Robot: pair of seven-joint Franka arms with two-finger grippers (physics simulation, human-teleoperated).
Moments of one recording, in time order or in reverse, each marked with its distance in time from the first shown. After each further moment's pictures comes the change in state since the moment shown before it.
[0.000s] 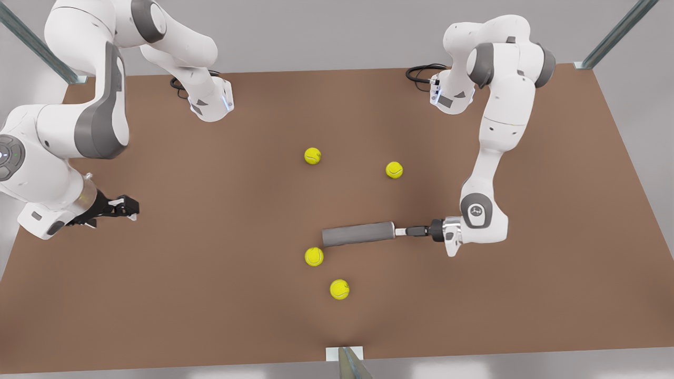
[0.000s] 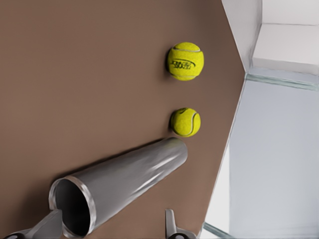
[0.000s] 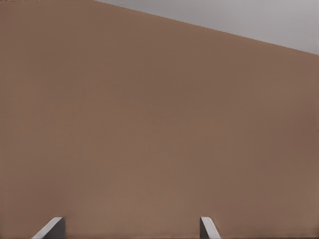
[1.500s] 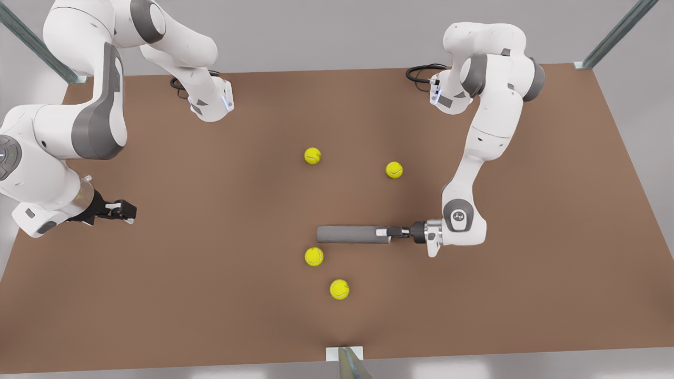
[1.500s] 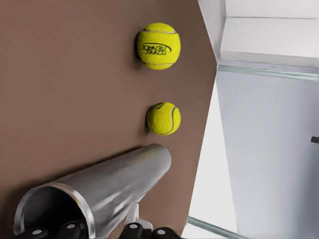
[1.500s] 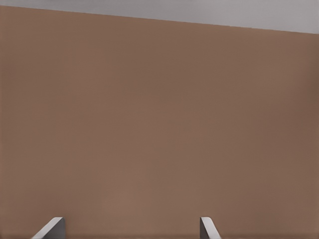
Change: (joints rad) left arm -0.008 0.100 -0.076 0.074 -0.113 0.004 0.122; right arm -0.003 0.001 0.000 0.003 -0.003 0.004 0.135
